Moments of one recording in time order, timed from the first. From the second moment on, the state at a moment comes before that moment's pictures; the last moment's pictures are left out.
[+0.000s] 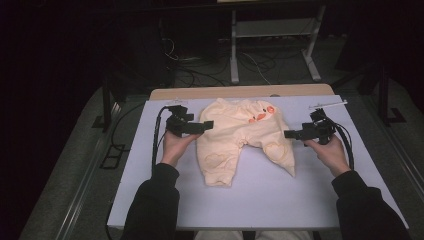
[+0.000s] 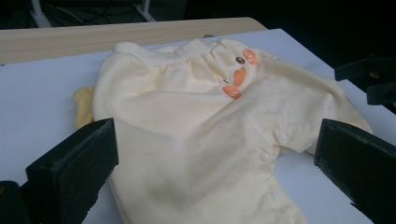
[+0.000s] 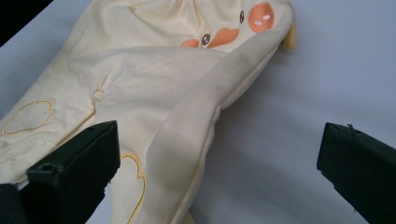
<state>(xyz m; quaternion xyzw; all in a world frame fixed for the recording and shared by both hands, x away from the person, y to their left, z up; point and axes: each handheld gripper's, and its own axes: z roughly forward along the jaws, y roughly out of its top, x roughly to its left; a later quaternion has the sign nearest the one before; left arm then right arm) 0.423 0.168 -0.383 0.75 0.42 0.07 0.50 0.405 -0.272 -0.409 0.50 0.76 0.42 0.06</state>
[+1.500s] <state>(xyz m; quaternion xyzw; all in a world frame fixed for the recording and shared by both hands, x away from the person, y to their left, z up) 0.336 0.129 -0.422 0.81 0.34 -0.02 0.48 0.337 -0.272 -0.425 0.49 0.78 0.39 0.05</state>
